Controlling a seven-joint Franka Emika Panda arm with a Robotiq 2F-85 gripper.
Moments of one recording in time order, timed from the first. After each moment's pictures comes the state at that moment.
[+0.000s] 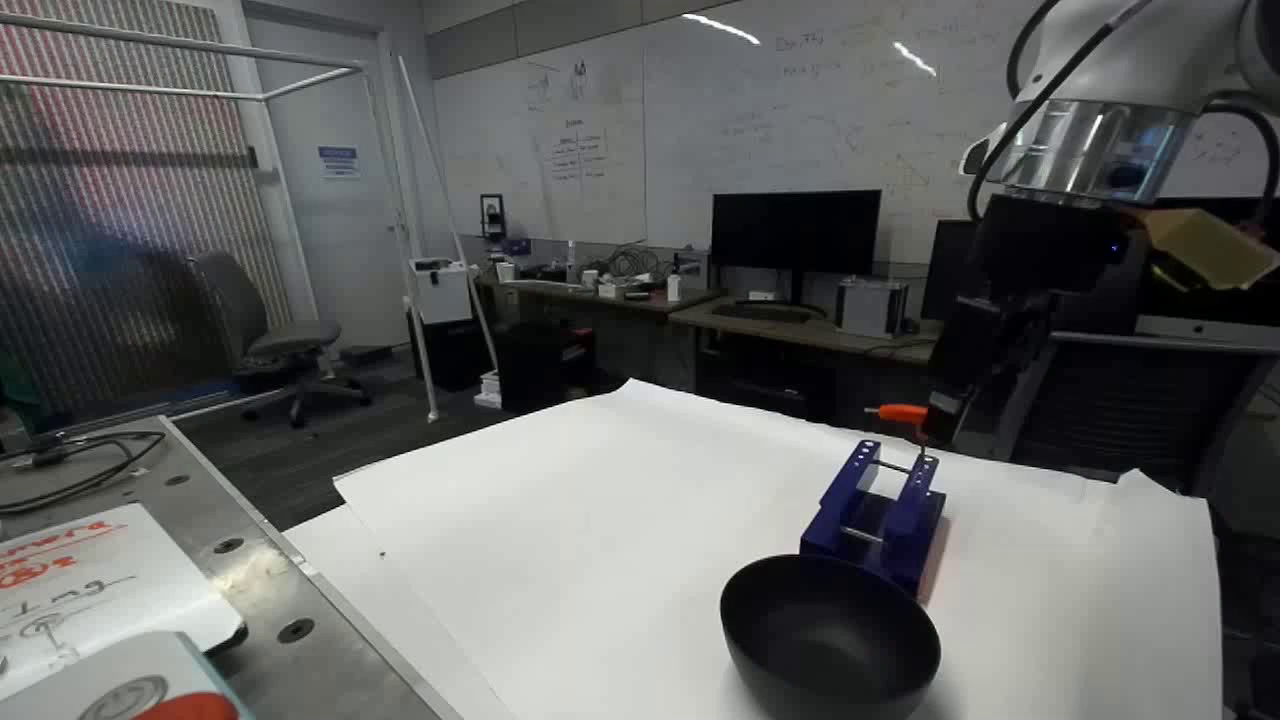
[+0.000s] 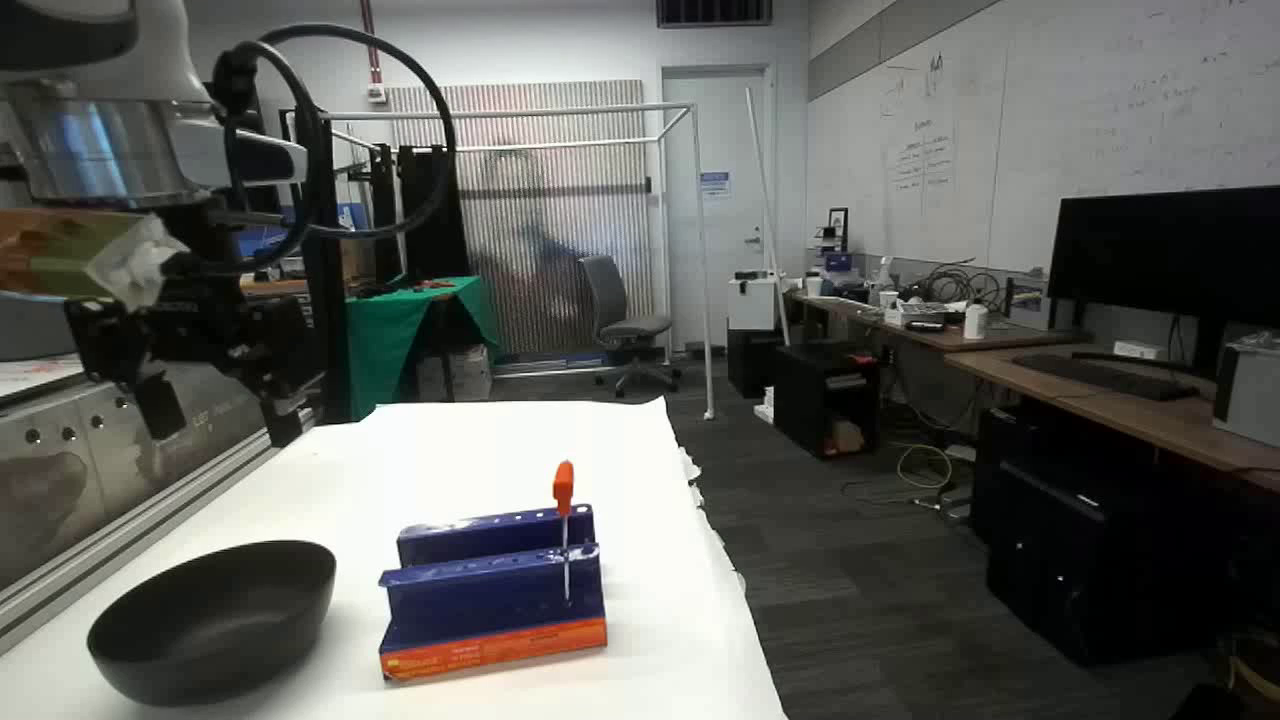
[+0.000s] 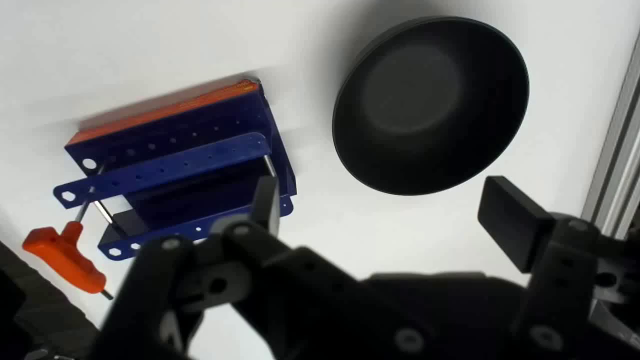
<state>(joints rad) 0.07 -0.43 0.15 -2.54 0.08 2.29 0.20</state>
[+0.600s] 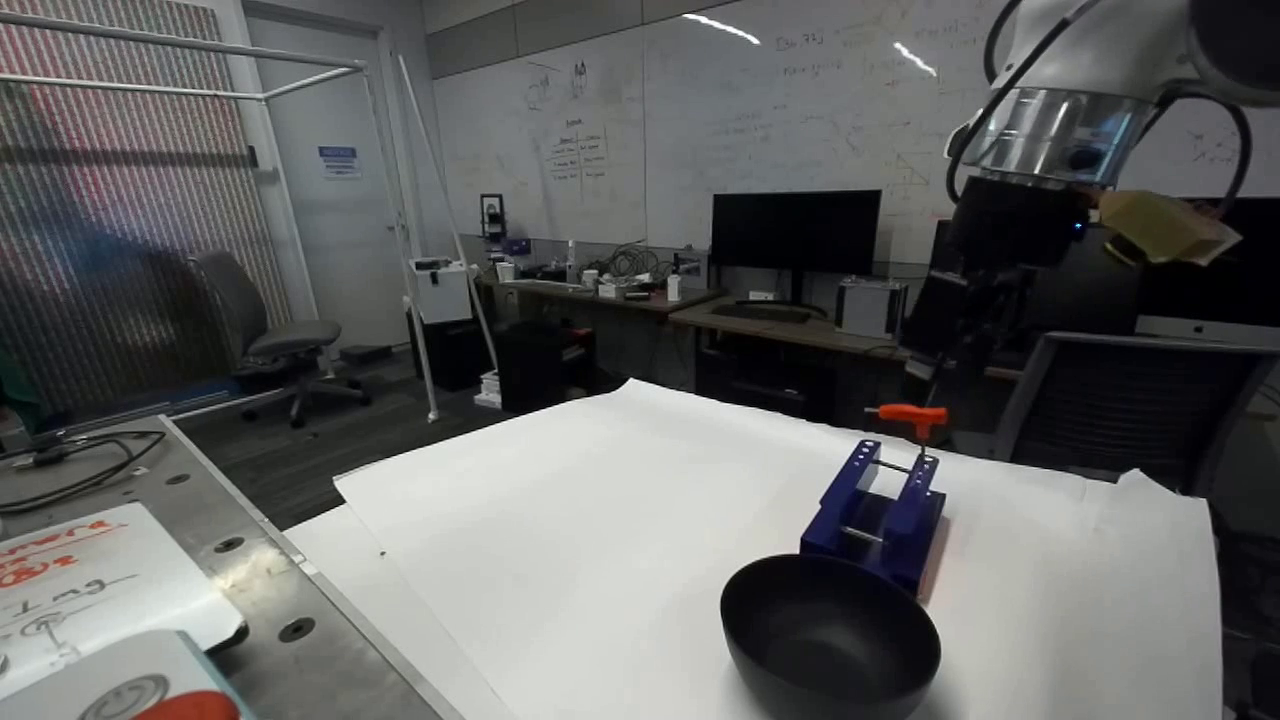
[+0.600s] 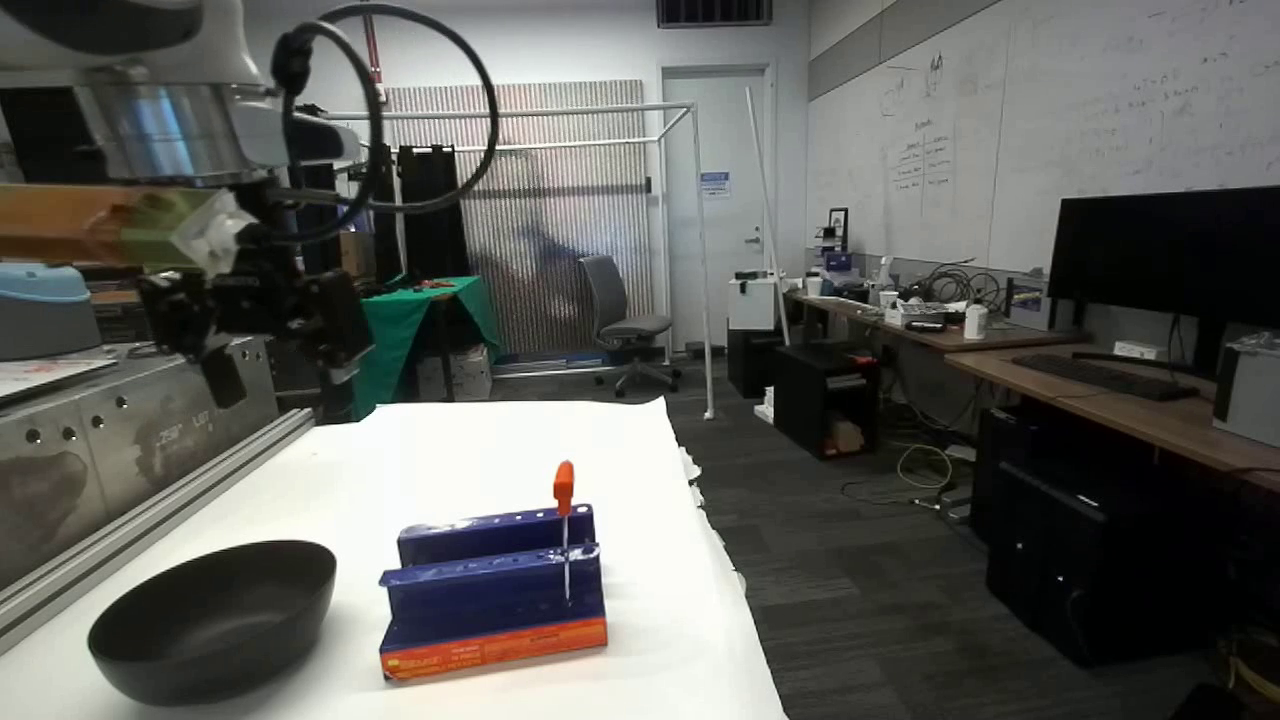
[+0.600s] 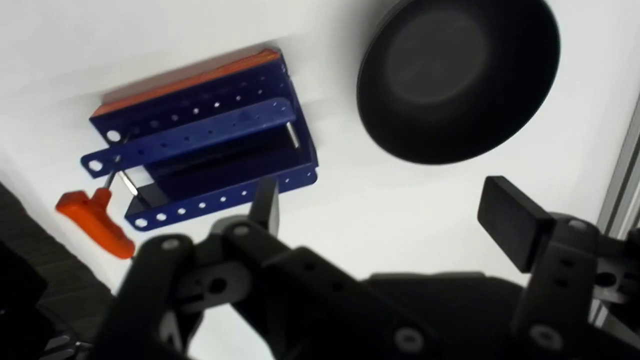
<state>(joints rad) 0.03 -0.38 0.12 -2.47 0.04 2.29 0.20</state>
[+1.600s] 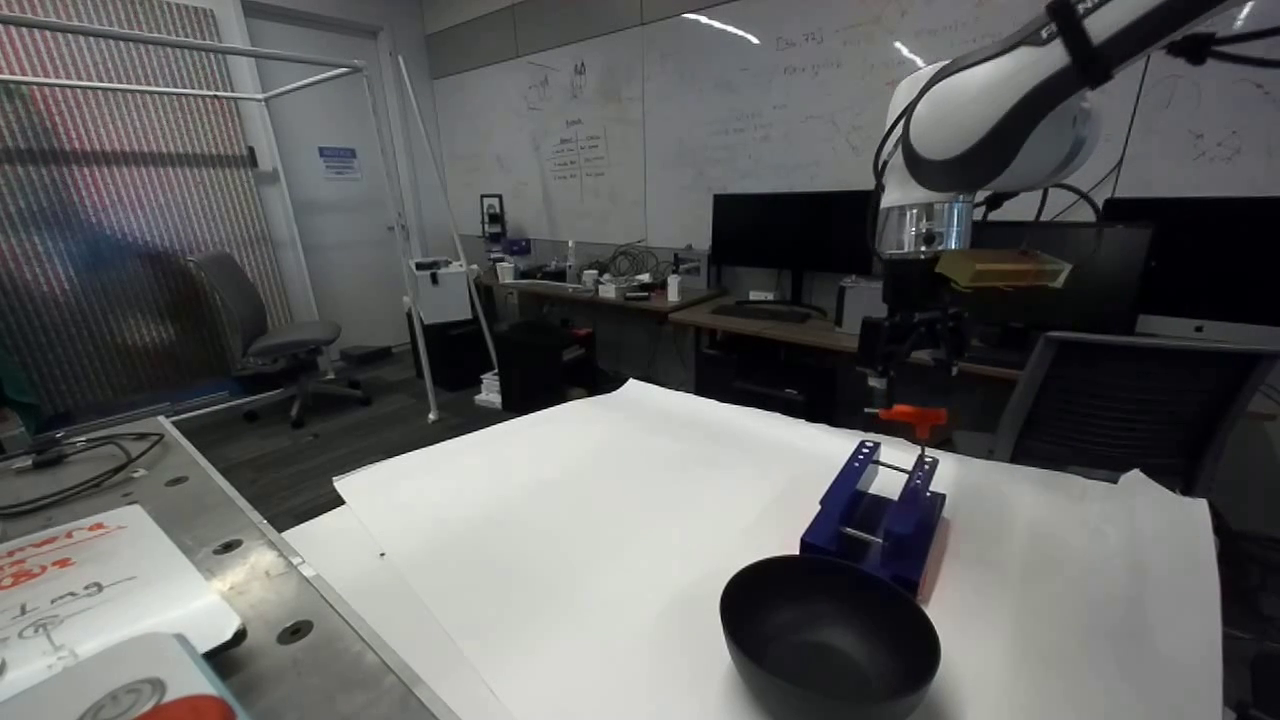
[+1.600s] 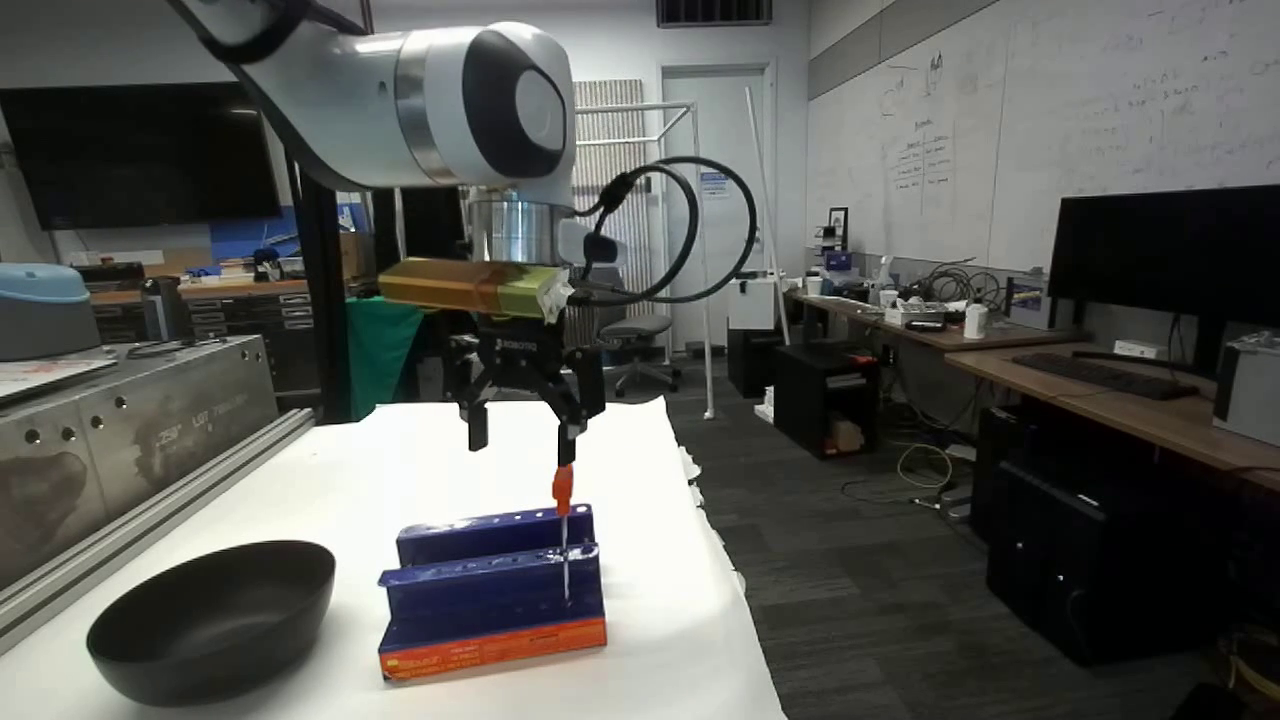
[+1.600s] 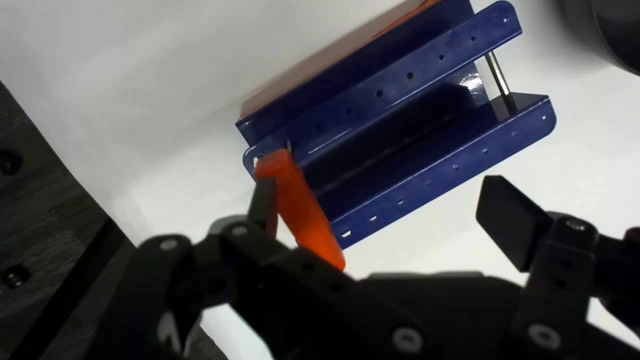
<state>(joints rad) -0.09 0.13 -0.07 -2.03 0.05 2.05 0.11</state>
